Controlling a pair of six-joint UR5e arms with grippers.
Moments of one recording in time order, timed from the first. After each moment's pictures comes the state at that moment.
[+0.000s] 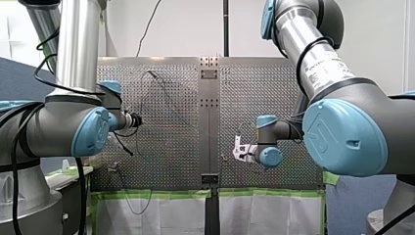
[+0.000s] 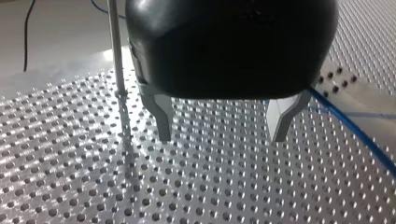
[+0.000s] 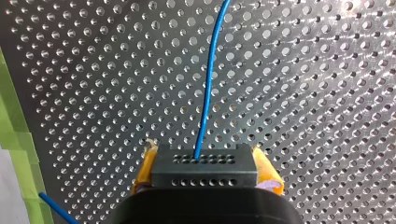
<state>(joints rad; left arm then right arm) 0.14 -1.74 -2.29 -2.23 -1.31 -2.50 2.02 -0.83 1.88 -0.96 1.53 1.66</state>
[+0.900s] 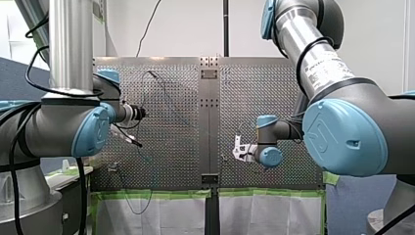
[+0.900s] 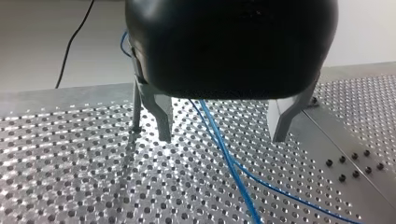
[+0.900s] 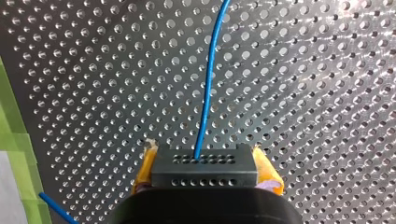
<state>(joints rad) 0.12 -1.58 -2.35 -2.32 -1.25 -2.76 2.02 -0.83 1.88 -0.96 1.53 1.67</state>
